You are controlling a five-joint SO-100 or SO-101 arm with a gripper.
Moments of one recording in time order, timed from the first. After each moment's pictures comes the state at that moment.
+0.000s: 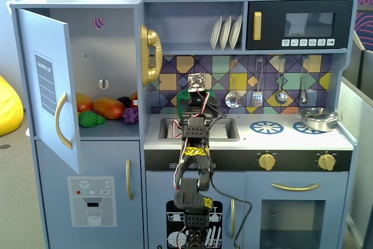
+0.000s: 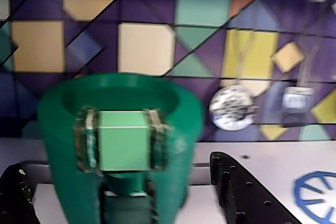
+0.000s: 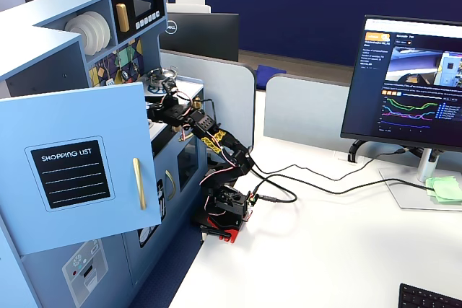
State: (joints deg) arm 5.9 139.7 109.0 23.5 -98.8
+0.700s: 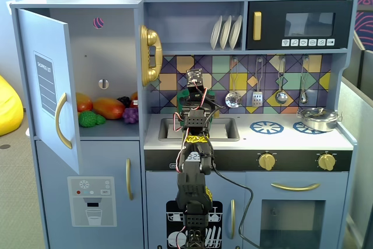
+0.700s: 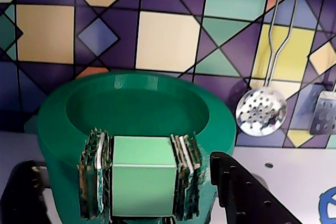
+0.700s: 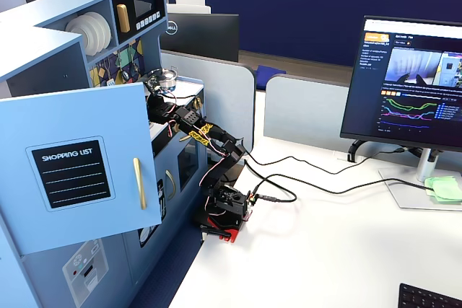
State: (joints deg) arm 3.9 125.6 100.5 19.6 -100.4
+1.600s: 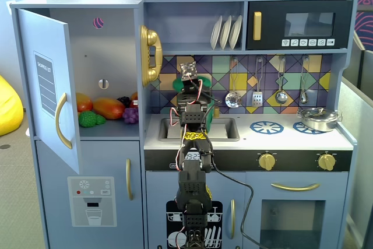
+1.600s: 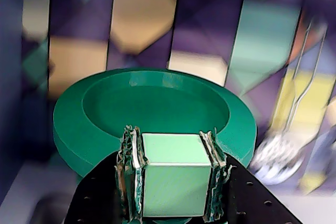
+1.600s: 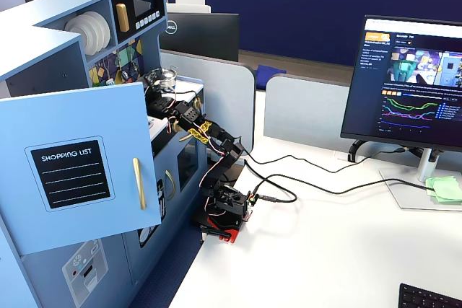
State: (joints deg) arm 3.4 124.1 91.3 20.4 -102.1
